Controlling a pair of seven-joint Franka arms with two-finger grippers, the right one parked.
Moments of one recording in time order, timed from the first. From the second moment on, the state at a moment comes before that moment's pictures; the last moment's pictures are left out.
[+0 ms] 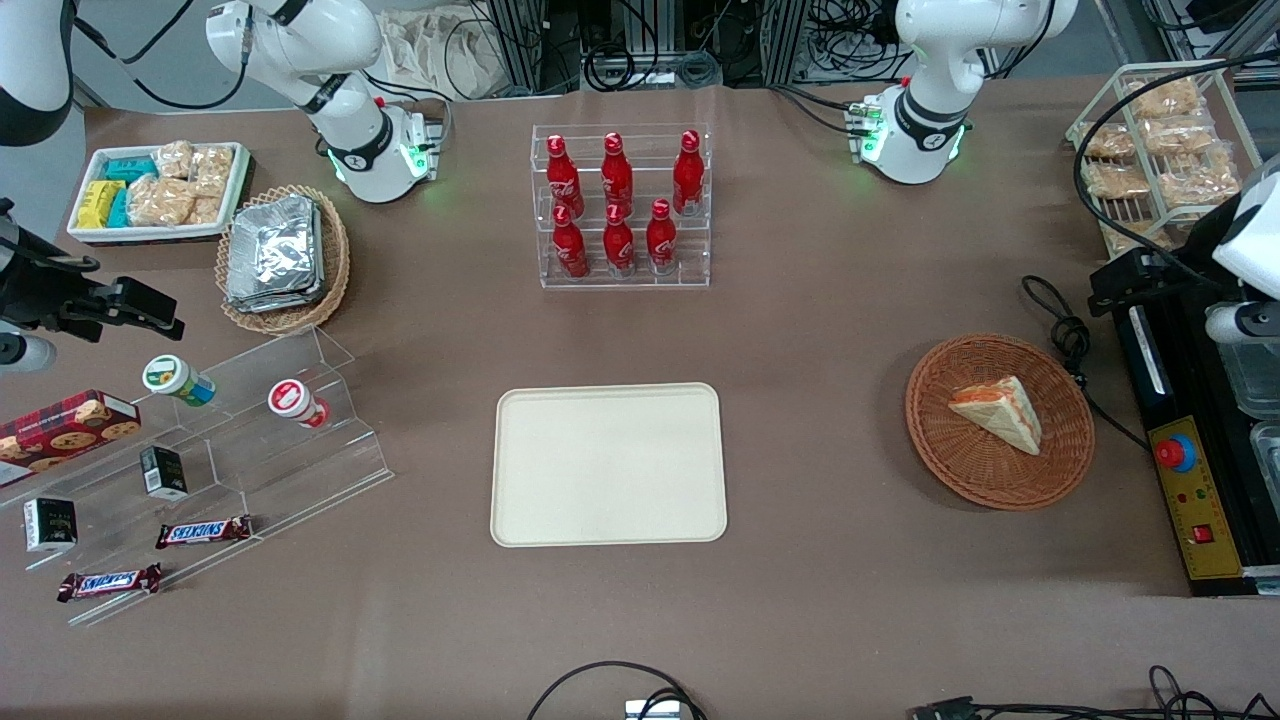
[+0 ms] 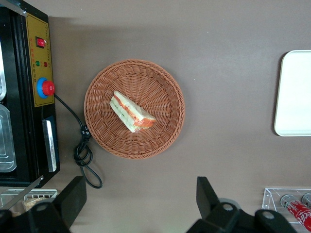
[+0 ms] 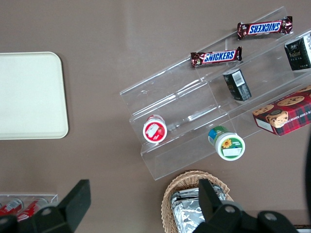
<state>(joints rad) 0.02 0.07 -0.05 -1.48 0.01 1.50 -0.05</state>
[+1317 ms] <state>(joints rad) 0.07 0.03 -0.05 -1.86 0.06 1.86 -0.34</state>
